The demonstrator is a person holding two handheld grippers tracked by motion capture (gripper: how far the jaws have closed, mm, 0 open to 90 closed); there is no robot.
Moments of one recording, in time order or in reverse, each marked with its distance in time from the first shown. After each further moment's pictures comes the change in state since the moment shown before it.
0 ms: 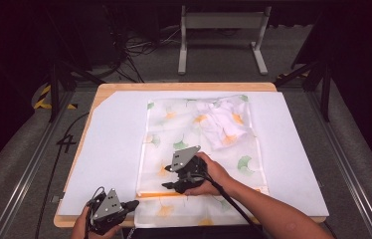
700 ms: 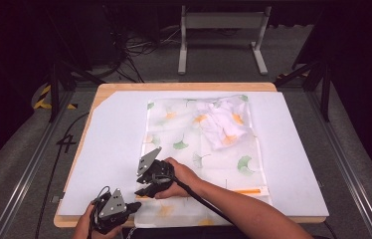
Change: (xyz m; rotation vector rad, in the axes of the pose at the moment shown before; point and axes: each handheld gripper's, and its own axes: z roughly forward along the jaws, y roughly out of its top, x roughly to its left) left arm 0.000 0.002 0.008 0.056 -0.027 0.019; right arm 0.007 0.039 0.075 0.067 0.161 0.034
